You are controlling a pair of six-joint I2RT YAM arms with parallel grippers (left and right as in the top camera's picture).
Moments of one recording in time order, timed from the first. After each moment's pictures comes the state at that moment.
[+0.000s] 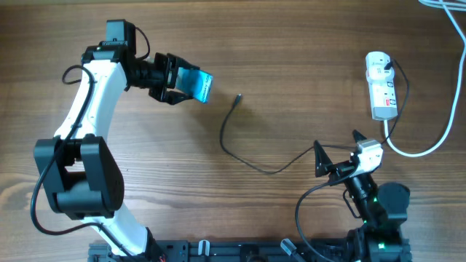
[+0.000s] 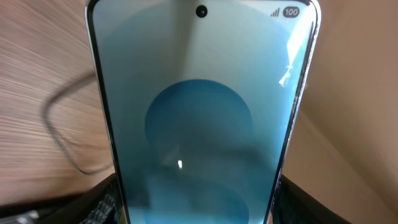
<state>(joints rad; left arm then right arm) 0.02 1.89 1.51 -0.94 0.83 -1.12 0.00 0.22 0.05 0.01 -0.31 0.04</state>
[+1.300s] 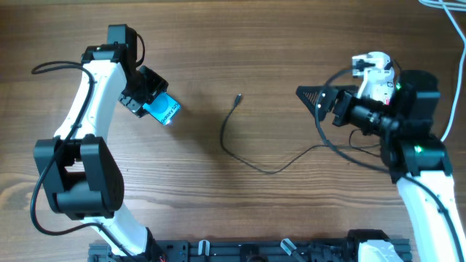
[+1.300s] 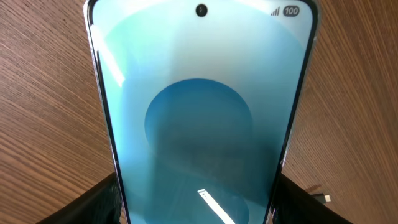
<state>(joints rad) 0.02 1.89 1.51 -1.05 0.12 -0.85 0.00 1.11 0.93 -0.40 -0.83 0.44</state>
